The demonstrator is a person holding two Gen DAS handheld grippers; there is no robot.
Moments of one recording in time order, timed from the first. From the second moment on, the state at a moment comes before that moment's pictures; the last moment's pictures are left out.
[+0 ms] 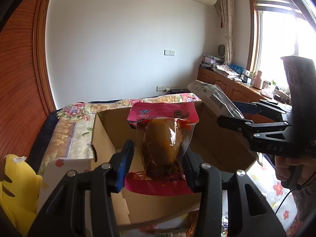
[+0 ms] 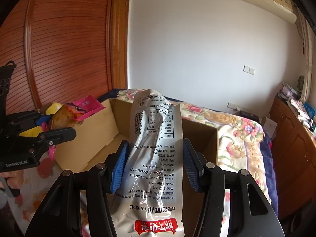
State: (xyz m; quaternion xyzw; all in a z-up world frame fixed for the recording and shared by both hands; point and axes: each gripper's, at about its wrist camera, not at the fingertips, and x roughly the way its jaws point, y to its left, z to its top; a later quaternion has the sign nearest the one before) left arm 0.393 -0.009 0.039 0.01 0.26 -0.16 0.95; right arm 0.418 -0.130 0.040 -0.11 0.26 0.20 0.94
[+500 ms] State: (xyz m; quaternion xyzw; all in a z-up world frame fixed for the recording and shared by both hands) left arm 0.417 -0.014 0.007 0.01 0.30 -0.15 0.94; right arm 0.446 -0.128 0.006 -0.13 0.28 0.16 0.94
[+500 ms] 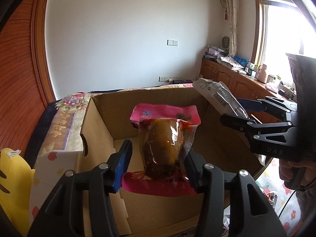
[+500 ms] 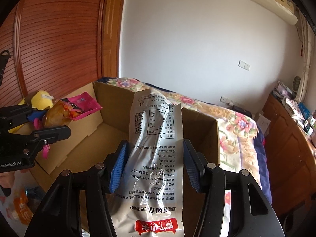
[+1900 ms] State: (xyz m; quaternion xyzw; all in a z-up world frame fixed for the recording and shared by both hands) left arm 0.255 0.012 -0.023 0.04 0.31 -0.15 0.94; right arm 0.277 -0.174 0.002 -0.07 0.31 0.17 0.93
